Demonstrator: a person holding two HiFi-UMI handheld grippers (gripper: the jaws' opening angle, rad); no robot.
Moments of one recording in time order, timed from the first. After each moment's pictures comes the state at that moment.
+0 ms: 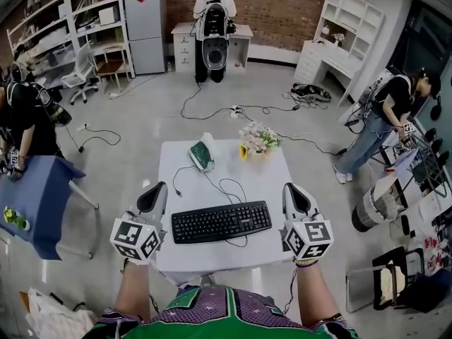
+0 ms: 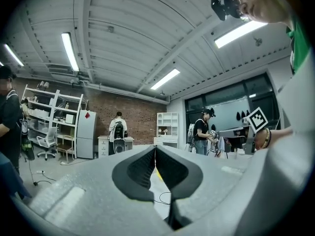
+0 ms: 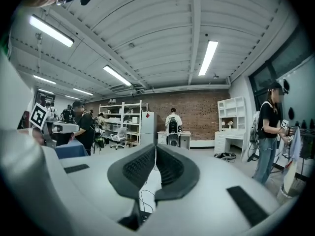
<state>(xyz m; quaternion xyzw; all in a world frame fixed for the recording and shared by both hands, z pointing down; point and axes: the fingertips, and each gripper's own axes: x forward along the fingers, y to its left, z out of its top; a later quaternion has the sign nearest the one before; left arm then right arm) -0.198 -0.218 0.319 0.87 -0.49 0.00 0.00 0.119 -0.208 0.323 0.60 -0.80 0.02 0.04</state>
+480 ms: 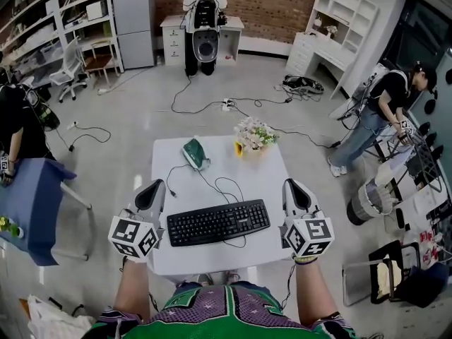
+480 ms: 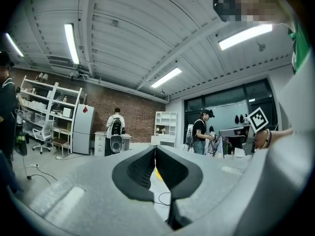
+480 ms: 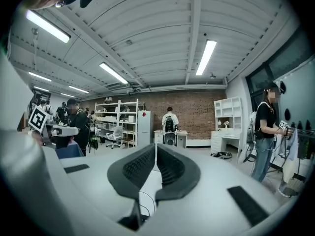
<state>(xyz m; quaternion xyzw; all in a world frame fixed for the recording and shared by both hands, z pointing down) -0.193 -0.263 0.344 0.88 -0.47 0.00 0.02 0.127 -0.239 0.333 0.62 -0.78 0.02 0.04</state>
